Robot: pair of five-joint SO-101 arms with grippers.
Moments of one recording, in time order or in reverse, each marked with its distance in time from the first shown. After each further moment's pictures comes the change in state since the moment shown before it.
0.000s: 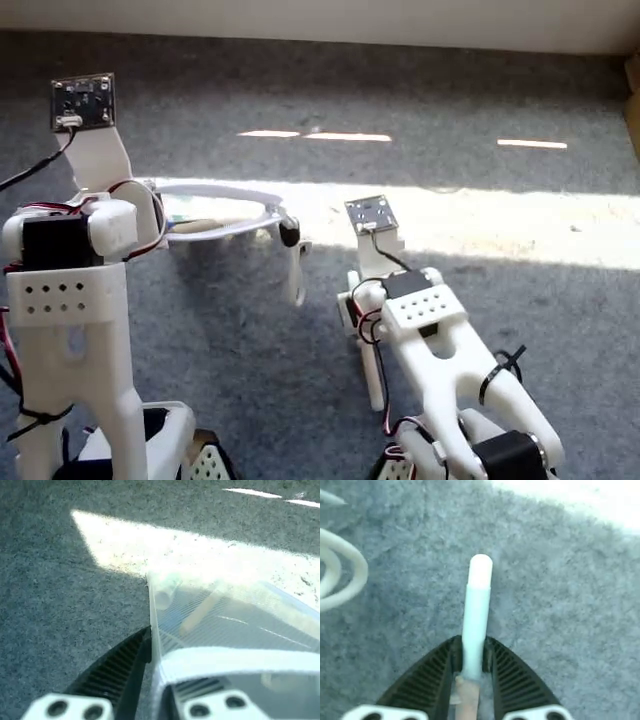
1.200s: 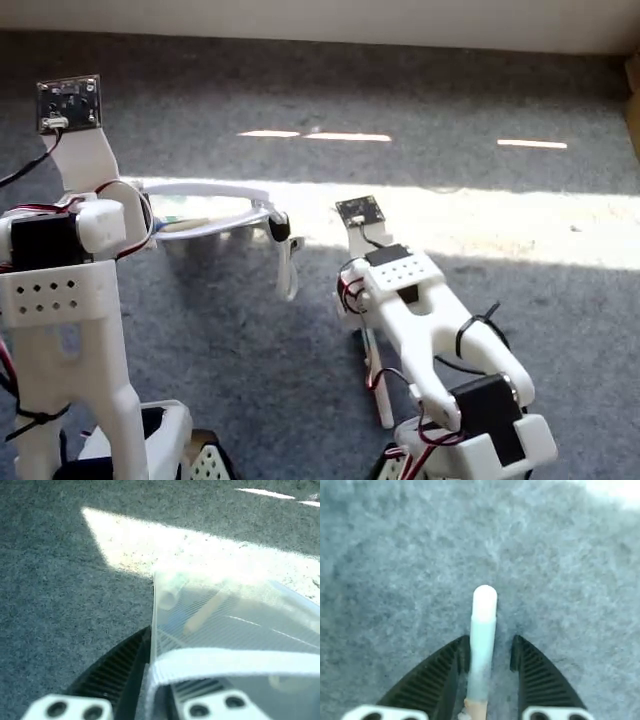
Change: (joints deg) left arm -3.8 0.0 0.1 0.0 -1.8; right arm -0.3 17.3 -11.2 4.8 -0.1
